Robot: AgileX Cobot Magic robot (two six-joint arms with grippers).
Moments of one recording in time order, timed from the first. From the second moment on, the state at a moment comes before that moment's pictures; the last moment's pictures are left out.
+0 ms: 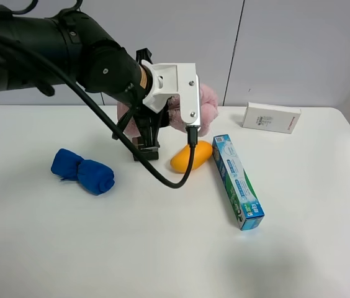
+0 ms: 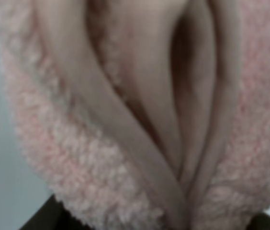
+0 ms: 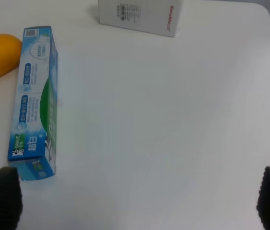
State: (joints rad) left arm -0.76 1.76 -1.35 0.25 0.51 0.65; right arm 0.01 0.00 -0.50 0.02 1.06 -0.09
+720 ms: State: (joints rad) left arm -0.71 2.13 -1.83 0.17 0.48 0.74; right arm 0.01 0.00 -0.50 0.02 1.06 -0.09
